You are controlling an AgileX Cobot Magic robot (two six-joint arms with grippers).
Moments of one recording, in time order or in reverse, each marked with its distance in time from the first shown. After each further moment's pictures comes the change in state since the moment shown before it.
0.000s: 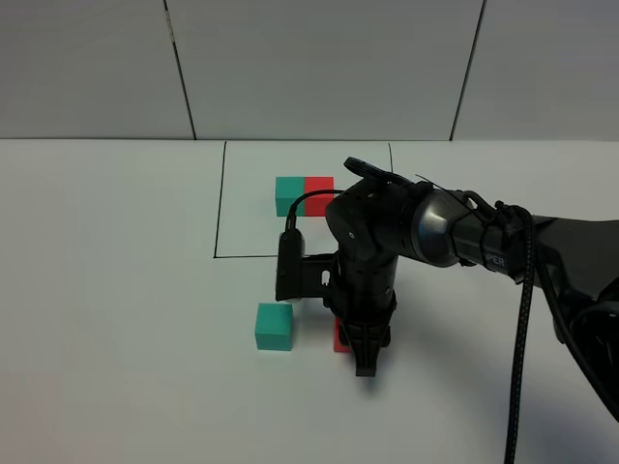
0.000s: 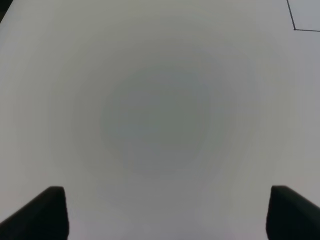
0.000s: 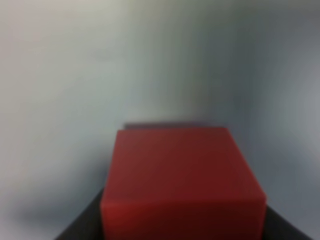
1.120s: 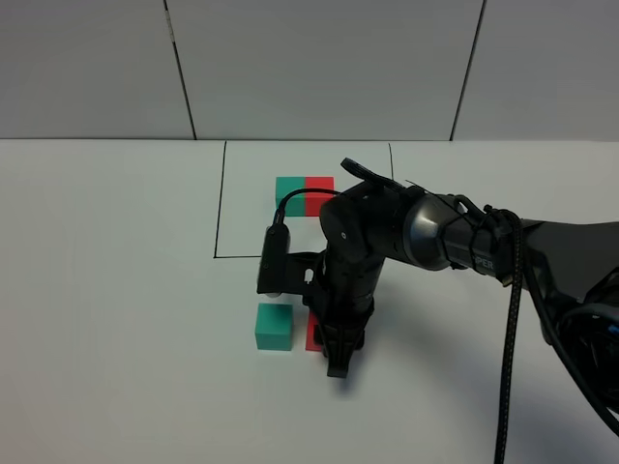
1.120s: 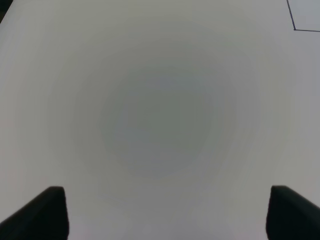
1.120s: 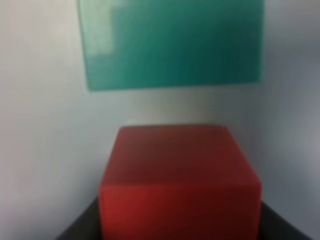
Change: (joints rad) left arm 0.000 0.000 0.000 0.000 0.000 0.000; right arm 0.010 0.034 -0.024 0.115 -0.080 0.000
